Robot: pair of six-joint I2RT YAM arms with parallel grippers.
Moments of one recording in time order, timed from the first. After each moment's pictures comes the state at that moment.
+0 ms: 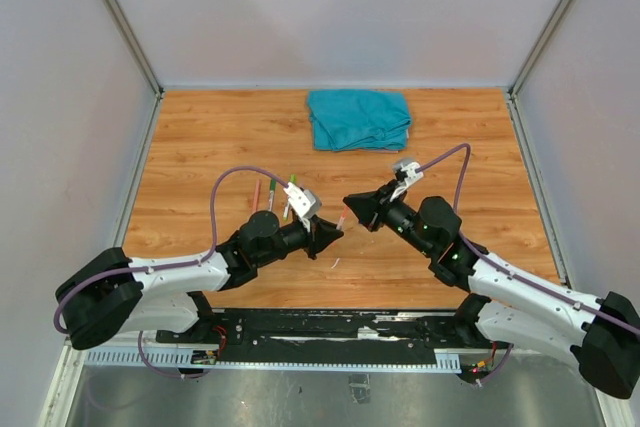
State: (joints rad) left arm -0.95 1.18 0.37 0.70 0.10 -0.26; right arm 0.85 0.91 0.47 0.42 0.01 0.41
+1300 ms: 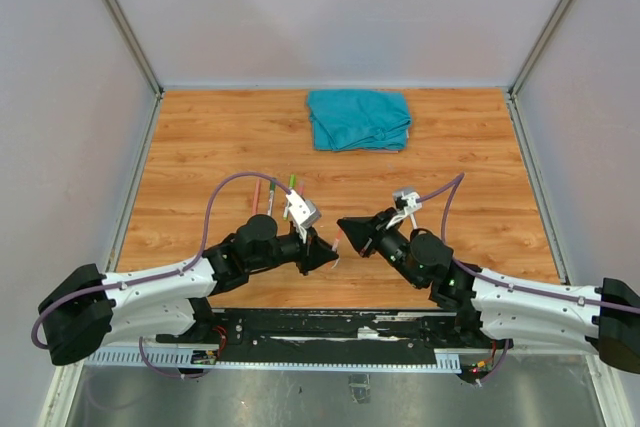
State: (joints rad) left arm -0.97 1.02 0.37 0.41 0.21 -0.34; right arm 1.17 0.87 0.35 0.49 0.40 0.54
